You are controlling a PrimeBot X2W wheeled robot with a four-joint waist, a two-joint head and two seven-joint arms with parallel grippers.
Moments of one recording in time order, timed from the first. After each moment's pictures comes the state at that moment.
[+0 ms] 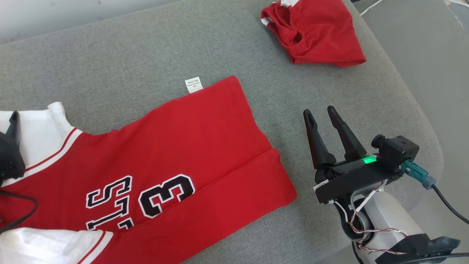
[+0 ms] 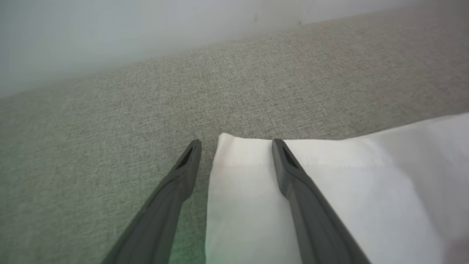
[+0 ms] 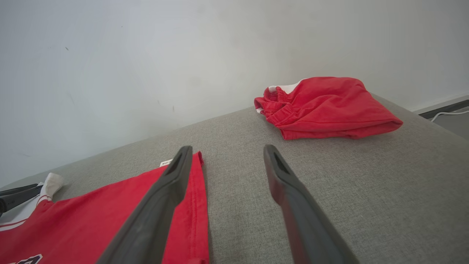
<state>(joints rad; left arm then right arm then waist) -0.98 0.47 -0.17 0.98 -0.25 -0.10 0.03 -0.48 -0.22 0.50 0.24 0.59 0.13 -0.26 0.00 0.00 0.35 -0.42</state>
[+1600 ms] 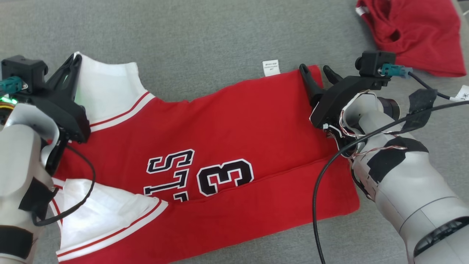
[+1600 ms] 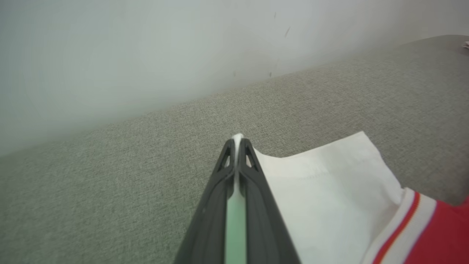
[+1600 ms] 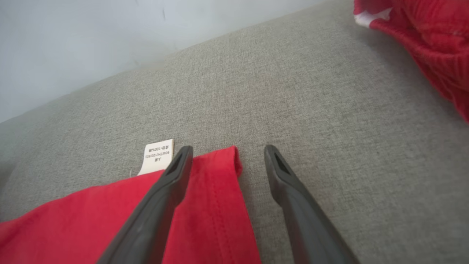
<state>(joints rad) -1.00 0.36 -0.33 0.68 -0.29 -0.12 -0.05 -1.10 -0.18 0.81 1.04 0.95 0.13 -0.11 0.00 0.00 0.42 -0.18</state>
